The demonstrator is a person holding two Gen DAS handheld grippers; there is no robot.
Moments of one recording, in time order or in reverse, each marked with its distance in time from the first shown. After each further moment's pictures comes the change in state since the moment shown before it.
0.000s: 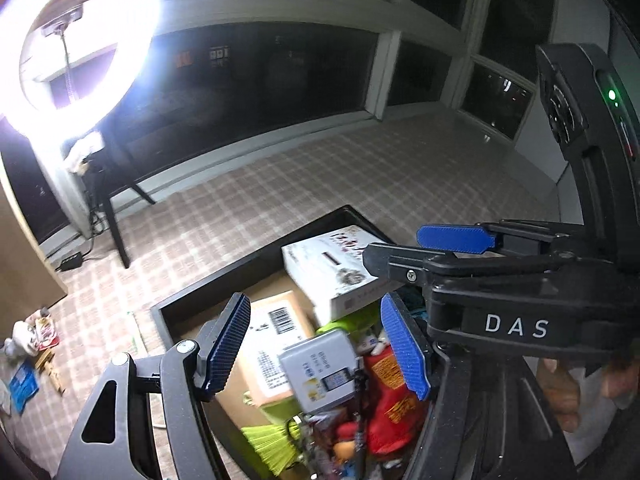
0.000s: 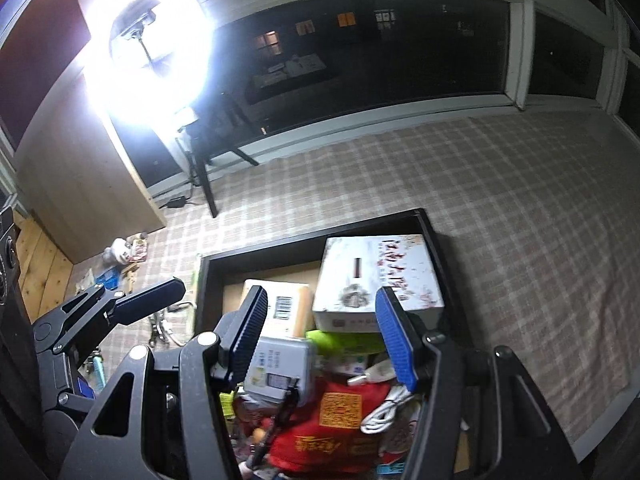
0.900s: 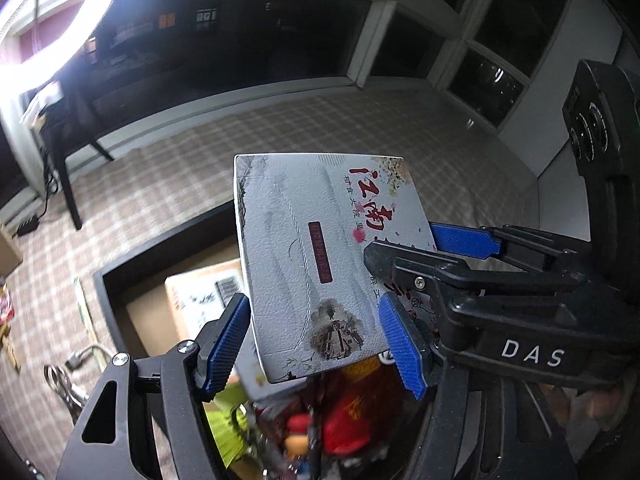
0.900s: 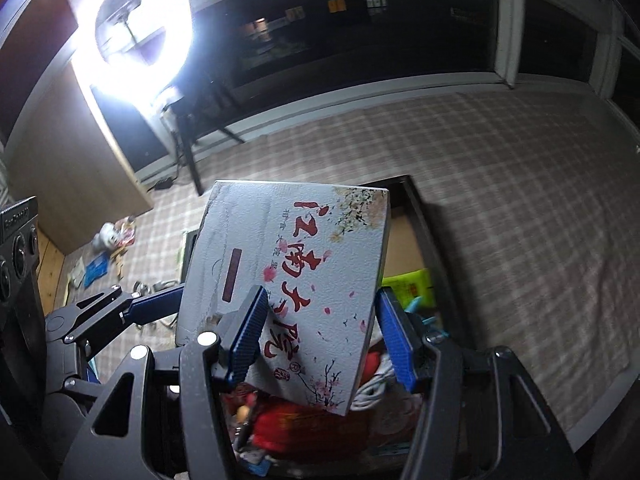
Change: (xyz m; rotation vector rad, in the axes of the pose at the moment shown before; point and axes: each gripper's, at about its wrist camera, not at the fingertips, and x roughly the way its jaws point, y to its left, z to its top) left arm 0.046 -0.018 -0.007 -0.048 0.129 -0.122; right arm -0.001 -0.025 -0.017 0.029 0.055 -0.067
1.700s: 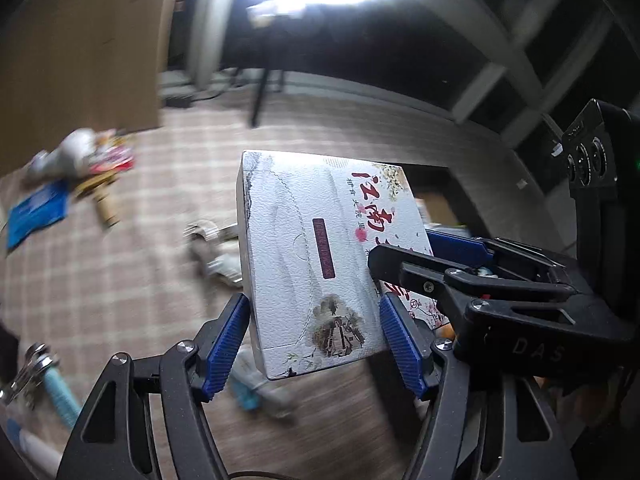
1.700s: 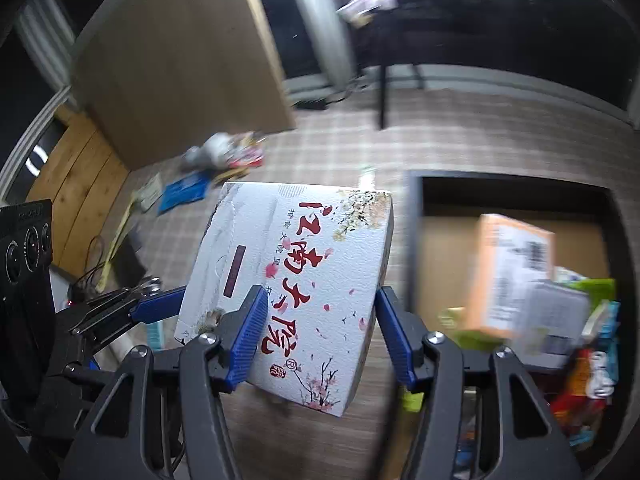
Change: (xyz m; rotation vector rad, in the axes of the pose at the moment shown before) left arm -0.098 0.162 -0.122 -0.327 -0.037 0.062; right arm 0.052 0.213 -0.040 -0.232 0.114 0.191
